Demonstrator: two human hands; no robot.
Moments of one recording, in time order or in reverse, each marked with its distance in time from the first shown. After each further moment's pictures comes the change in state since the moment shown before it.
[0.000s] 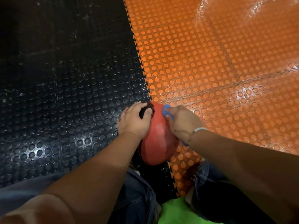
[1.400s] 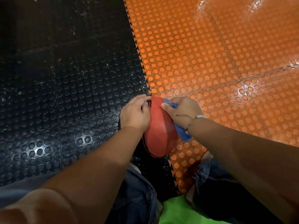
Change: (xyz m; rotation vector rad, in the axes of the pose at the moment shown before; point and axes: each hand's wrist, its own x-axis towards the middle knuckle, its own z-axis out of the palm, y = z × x) left_hand 0.008 0.011 0.000 -0.116 0.100 0.122; right_hand 0.023 0.001 -0.007 0.182 0.114 0.085
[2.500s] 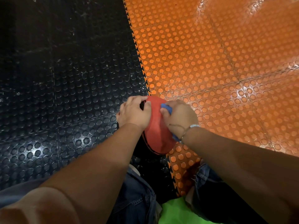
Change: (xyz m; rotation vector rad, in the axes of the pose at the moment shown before) left_hand 0.006 0.011 -0.007 0.190 -0.081 -0.216; right_hand -0.012 -0.009 0.013 -0.134 0.083 -0.039
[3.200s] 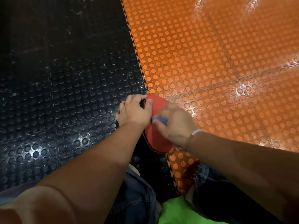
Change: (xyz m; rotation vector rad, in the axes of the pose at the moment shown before) left_hand 0.003 0.005 0.003 0.023 0.004 -0.018; right_hand -0.015 0.003 0.000 0.069 -0.052 -0.191
